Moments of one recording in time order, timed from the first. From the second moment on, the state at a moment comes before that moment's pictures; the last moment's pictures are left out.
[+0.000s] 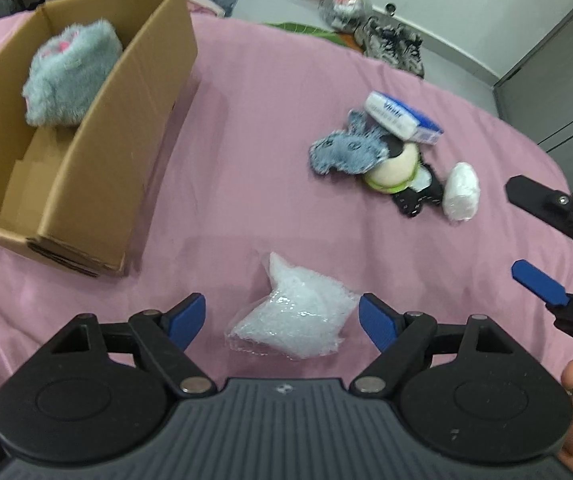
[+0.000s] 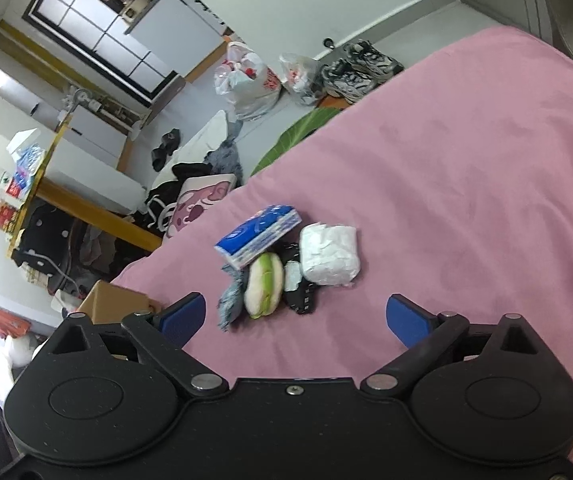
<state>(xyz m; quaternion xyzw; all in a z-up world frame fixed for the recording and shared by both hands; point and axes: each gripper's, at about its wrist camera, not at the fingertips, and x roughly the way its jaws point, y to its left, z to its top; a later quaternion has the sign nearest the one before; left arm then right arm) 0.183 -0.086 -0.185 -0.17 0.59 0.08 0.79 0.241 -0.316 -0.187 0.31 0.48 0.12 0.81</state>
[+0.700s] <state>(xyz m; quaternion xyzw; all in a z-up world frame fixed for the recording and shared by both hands) 0.200 -0.084 -0.227 -0.22 0.62 0.07 0.75 0.278 -0.316 -0.224 0.31 0.48 0.12 0.81</state>
